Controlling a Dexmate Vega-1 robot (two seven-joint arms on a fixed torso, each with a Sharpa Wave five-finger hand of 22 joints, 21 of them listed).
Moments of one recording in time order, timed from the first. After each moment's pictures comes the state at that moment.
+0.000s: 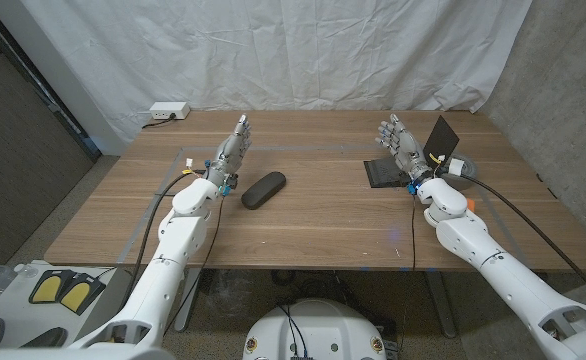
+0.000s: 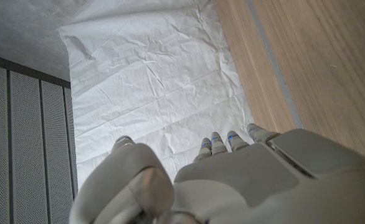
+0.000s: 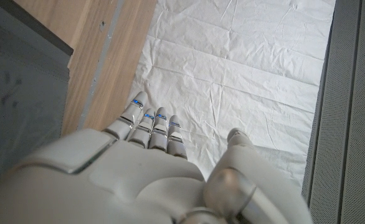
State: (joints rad) left arm 0.93 0.18 0.00 -1.43 -0.22 -0.08 -0.25; left_hand 0.33 -0.02 -0.05 0.14 0.32 -0.14 -0.02 0.19 0.18 -0.12 -0.07 0.19 0.18 -0.17 -0.03 0.17 0.17 -0.15 -0.03 0.18 0.17; right arm -0.89 -0.52 -0.35 -1.41 0.60 0.29 0.01; right_hand 0.23 -0.01 0.23 0.02 0.22 0.19 0.07 0.20 0.18 0.22 0.08 0.21 0.18 0.15 0.02 0.20 0.18 0.17 -0.04 0.50 0.17
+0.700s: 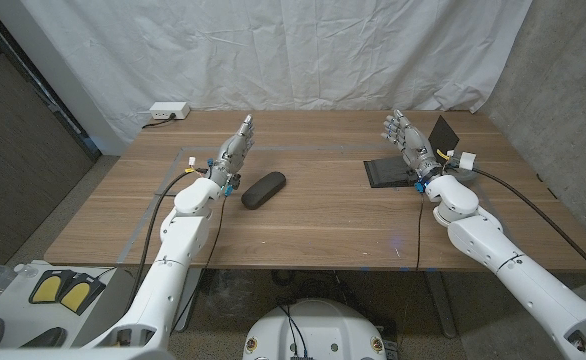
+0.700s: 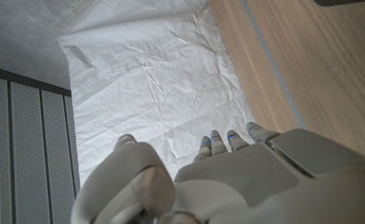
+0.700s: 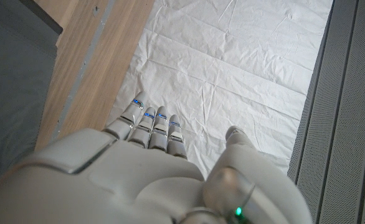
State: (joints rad) left arm 0.95 0.15 -0.02 -1.47 -0.15 -0.07 -0.27; left_hand 0.35 -0.01 -0.05 0.13 0.32 -0.11 0.00 0.20 0.18 -0.09 -0.06 0.20 0.18 -0.16 -0.03 0.18 0.17 -0.14 -0.04 0.20 0.17; right arm -0.95 -0.60 -0.32 -1.55 0.56 0.26 -0.06; right_hand 0.25 -0.01 0.24 0.01 0.22 0.19 0.08 0.20 0.18 0.23 0.09 0.21 0.18 0.16 0.03 0.20 0.18 0.18 -0.04 0.48 0.17
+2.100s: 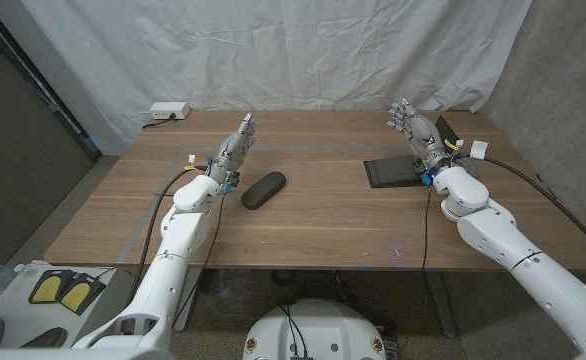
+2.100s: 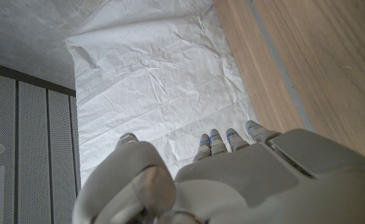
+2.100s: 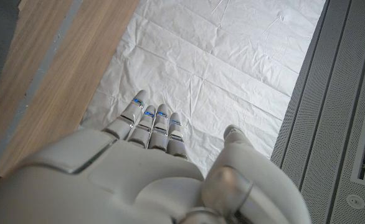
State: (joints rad) left arm 0.90 0.15 -0.03 -1.40 -0.16 -0.10 -0.32; left_hand 0.36 0.01 -0.06 0.12 0.33 -0.08 -0.01 0.21 0.18 -0.07 -0.07 0.21 0.18 -0.14 -0.04 0.19 0.17 -0.12 -0.04 0.20 0.17; right arm -0.99 -0.66 -0.29 -1.68 0.53 0.23 -0.12; right_hand 0.27 0.01 0.25 0.00 0.21 0.22 0.08 0.21 0.19 0.26 0.09 0.22 0.18 0.18 0.03 0.20 0.18 0.20 -0.04 0.47 0.17
